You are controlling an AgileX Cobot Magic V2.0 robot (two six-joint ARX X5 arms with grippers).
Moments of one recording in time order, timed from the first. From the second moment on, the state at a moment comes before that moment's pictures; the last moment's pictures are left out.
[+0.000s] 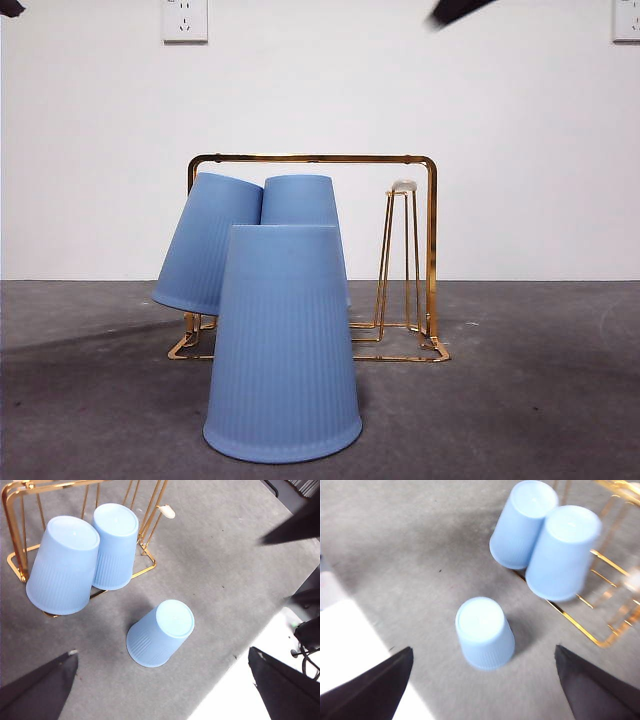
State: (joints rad) left arm -0.41 0.79 1.02 -0.91 0.47 -0.05; right arm 1.00 0.97 1.06 -0.77 0.03 0.23
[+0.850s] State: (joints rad) left arm -0.41 1.17 1.02 -0.59 0.34 0.08; right arm 1.00 0.61 1.07 -0.95 0.03 0.30
